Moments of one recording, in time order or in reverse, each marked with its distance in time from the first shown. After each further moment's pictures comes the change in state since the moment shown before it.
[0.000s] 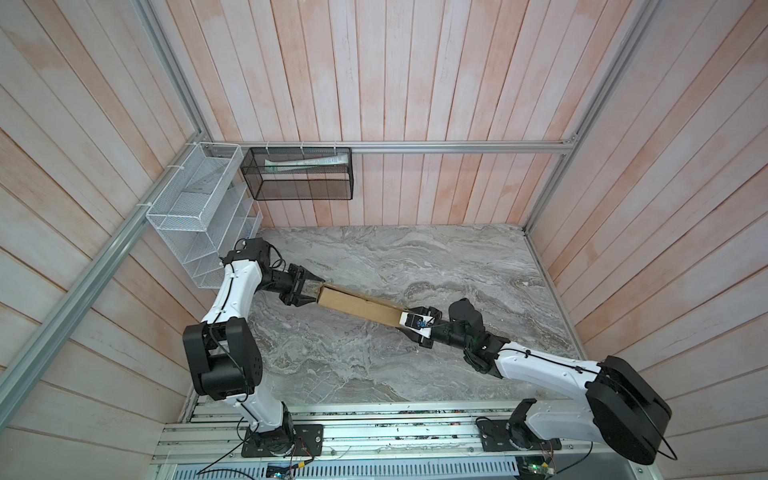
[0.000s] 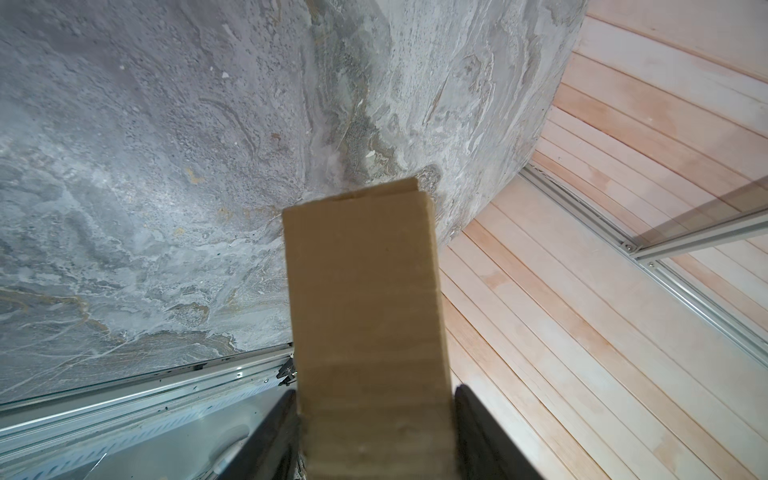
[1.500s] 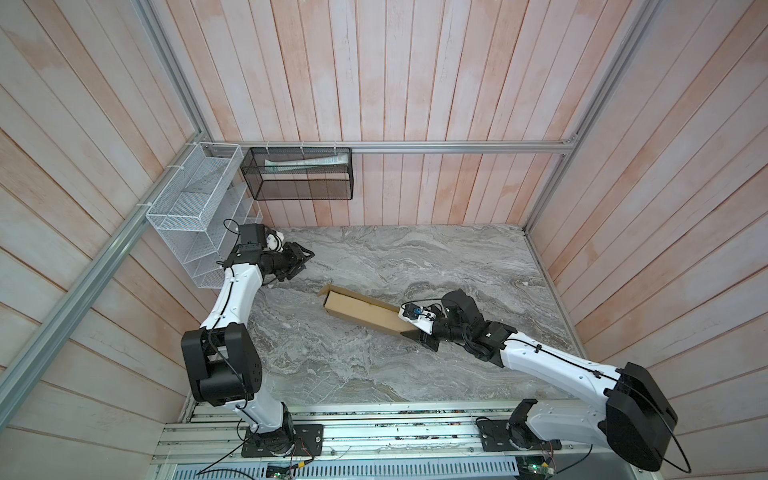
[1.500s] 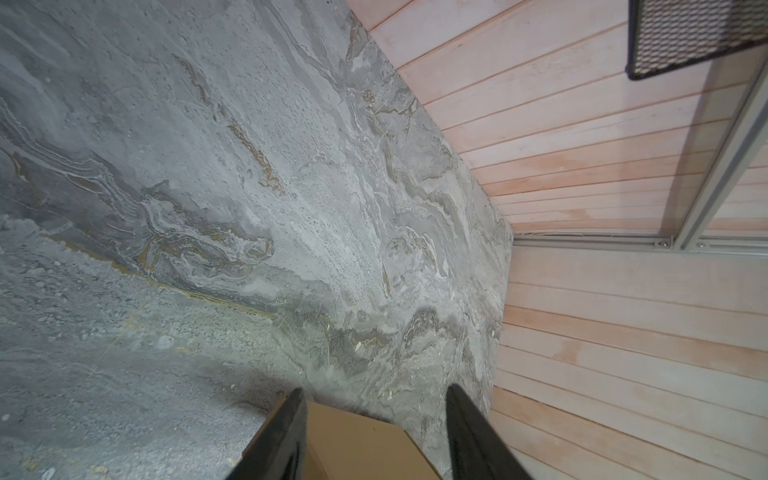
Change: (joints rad) left arm -0.016 -0.069 -0.072 0.573 -0.221 0.203; right arm 0.000 -0.026 0.202 -0.506 0.000 0.158
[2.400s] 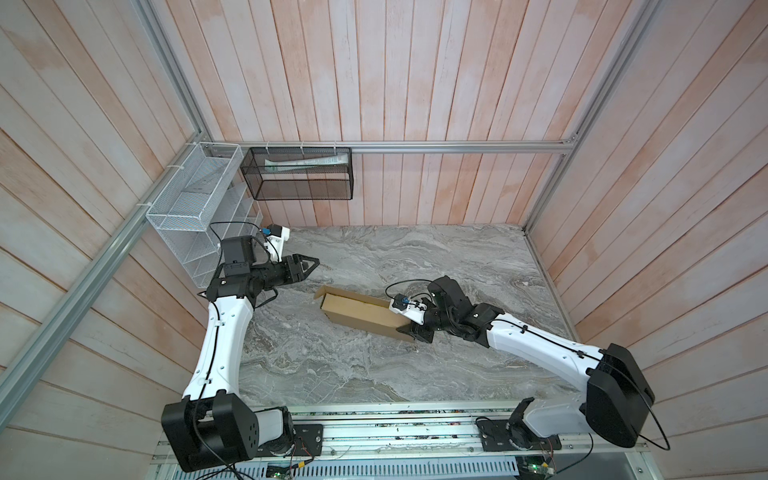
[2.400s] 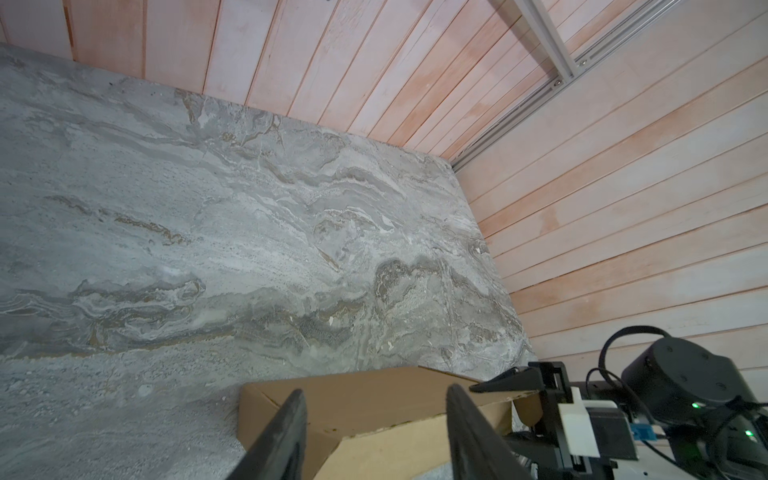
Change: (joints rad) left arm 0.002 -0.332 -0.163 -0.016 0.171 0.406; right arm -0.016 0.151 0.204 -0.209 -0.019 -0.038
